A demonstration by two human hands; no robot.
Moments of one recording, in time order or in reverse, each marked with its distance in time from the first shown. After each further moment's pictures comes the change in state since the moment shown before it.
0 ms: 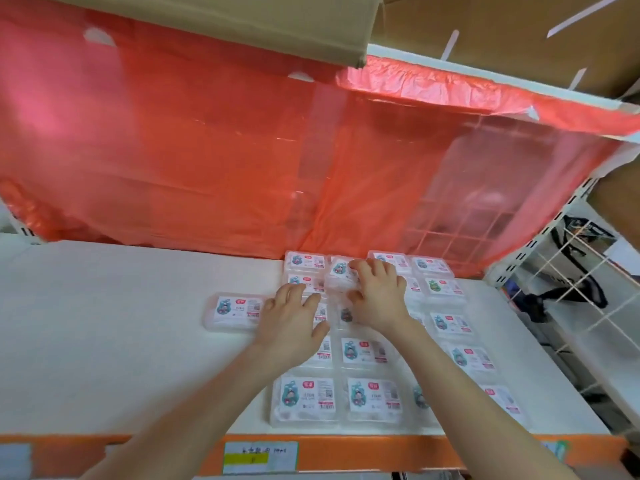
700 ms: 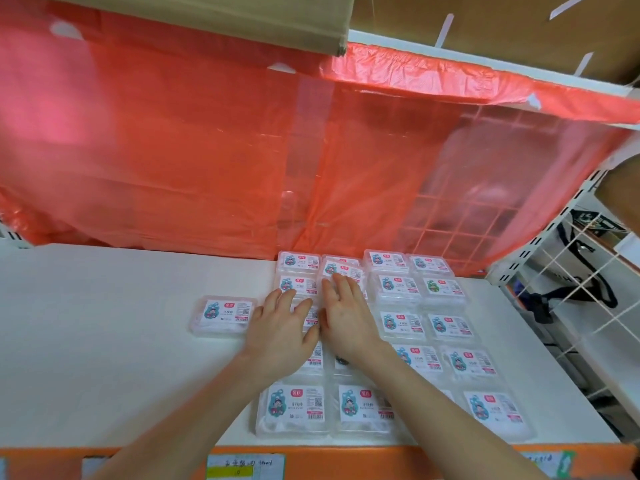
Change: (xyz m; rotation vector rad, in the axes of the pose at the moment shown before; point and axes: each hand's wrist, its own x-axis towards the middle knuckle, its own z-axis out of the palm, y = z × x) left_hand 0.003 -0.001 0.018 0.042 0.030 -0.063; right_hand -0.017 -0.021 0.026 -0.040 -0.031 -0.277
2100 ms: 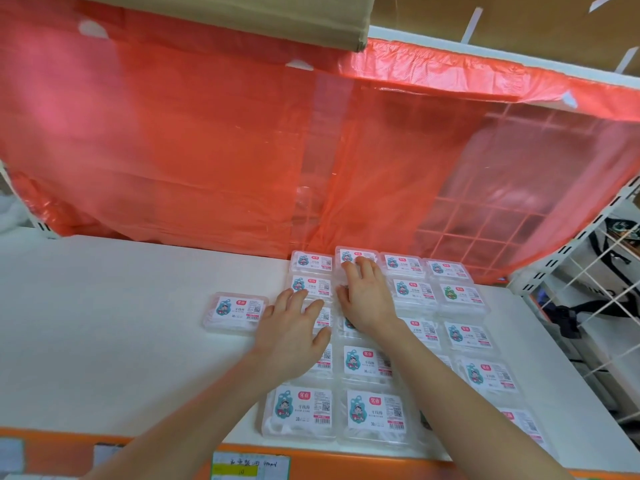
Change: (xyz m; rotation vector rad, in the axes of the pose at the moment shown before) left_hand -0.003 0.002 -0.006 0.023 -0.044 -0.009; right_hand 0.039 0.033 0.009 -0.036 0.042 0.059
